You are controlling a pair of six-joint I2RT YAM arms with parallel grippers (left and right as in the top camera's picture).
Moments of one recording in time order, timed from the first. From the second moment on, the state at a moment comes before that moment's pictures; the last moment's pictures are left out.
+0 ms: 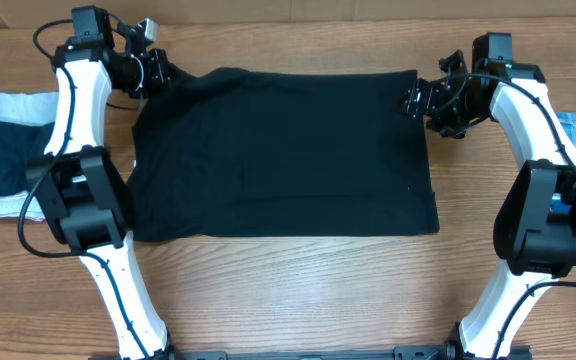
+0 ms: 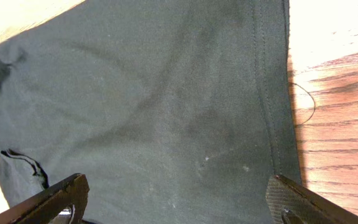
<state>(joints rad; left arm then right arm) 0.18 2.36 2.10 -0.92 0.66 -0.05 -0.11 2.09 1.67 -0.88 -0.51 0.18</state>
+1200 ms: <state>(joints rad) 0.18 2.30 2.12 -1.32 0.44 0.06 -0.11 2.09 1.67 -0.88 -0.49 0.18</state>
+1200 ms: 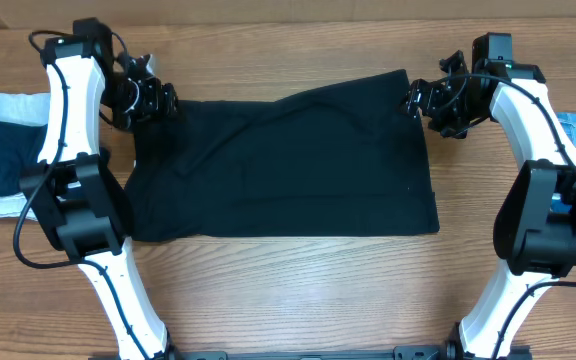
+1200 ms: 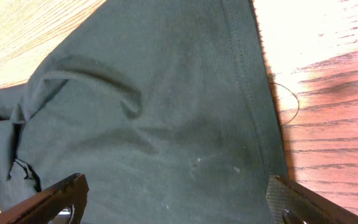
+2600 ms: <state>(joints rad) -0.06 2.31 2.10 -1.16 0.22 0.14 -0.11 2.09 1.67 -0.91 -0.46 0.18</state>
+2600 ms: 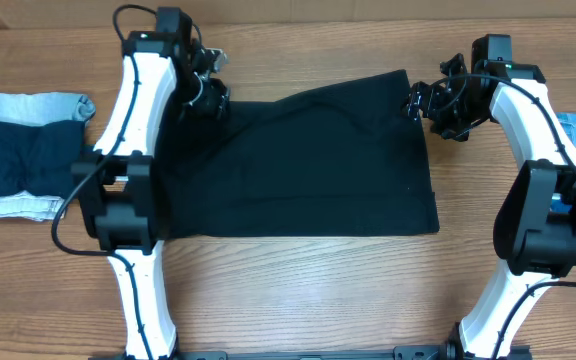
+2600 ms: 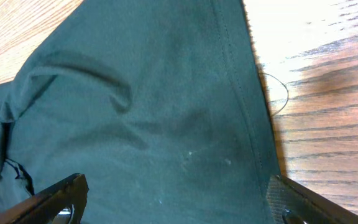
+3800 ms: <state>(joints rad) -0.05 2.35 2.11 -1.43 0.37 0.19 -0.10 2.09 1.70 -0.99 -0.40 0.17</state>
